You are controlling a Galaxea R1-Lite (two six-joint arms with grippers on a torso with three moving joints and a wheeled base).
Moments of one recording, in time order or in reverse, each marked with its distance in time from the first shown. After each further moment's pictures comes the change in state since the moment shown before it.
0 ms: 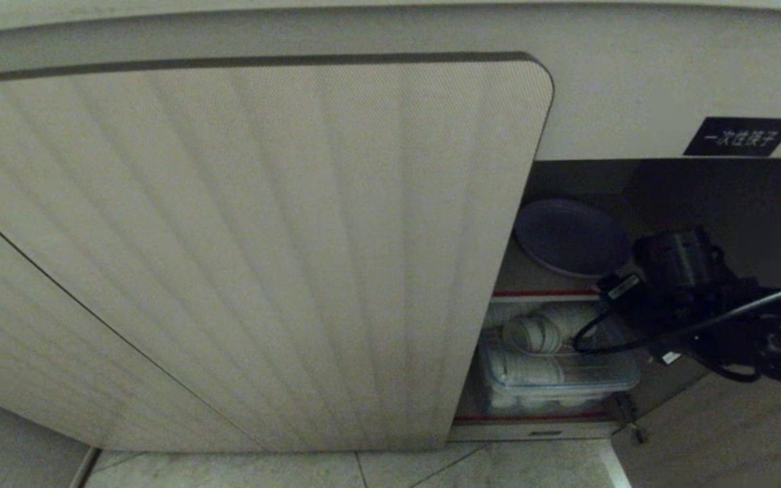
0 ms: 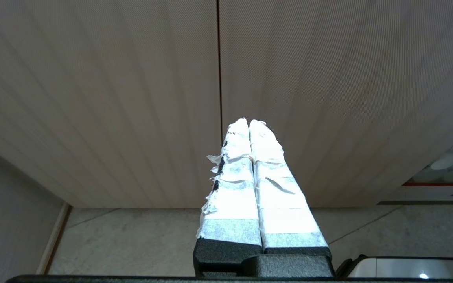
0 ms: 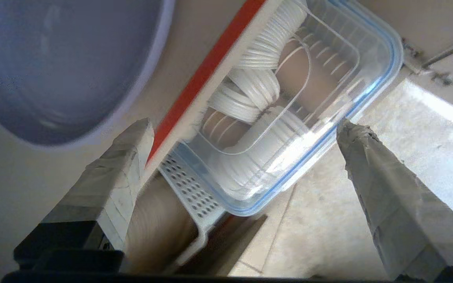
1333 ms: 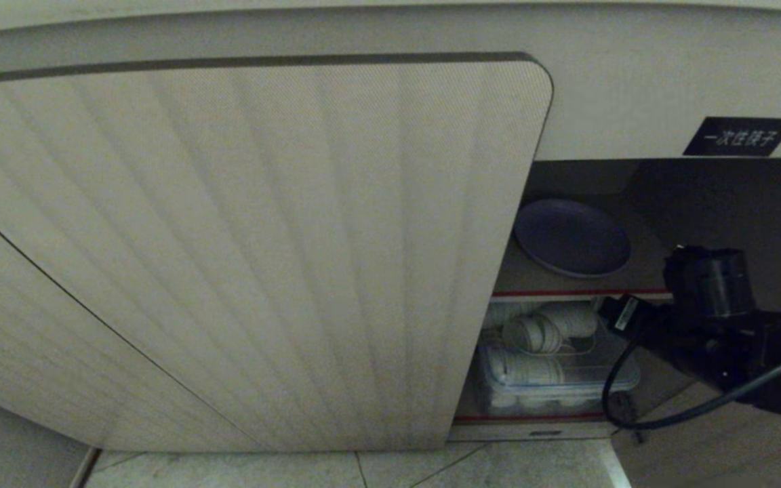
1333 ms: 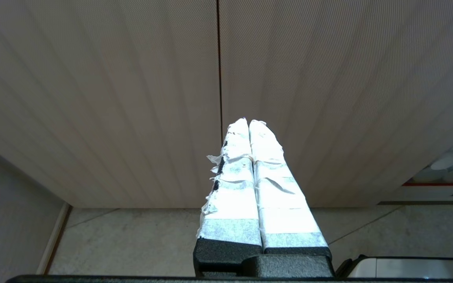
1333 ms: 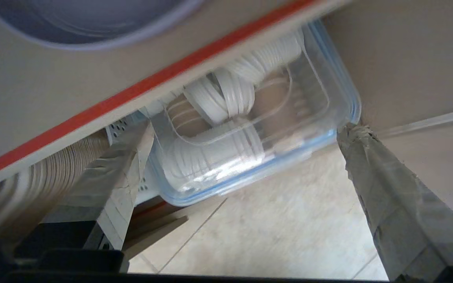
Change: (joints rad) left arm 0.000 0.000 0.000 0.000 0.000 0.000; right arm 0.015 -0.071 0.195 -0.239 0.000 -0.490
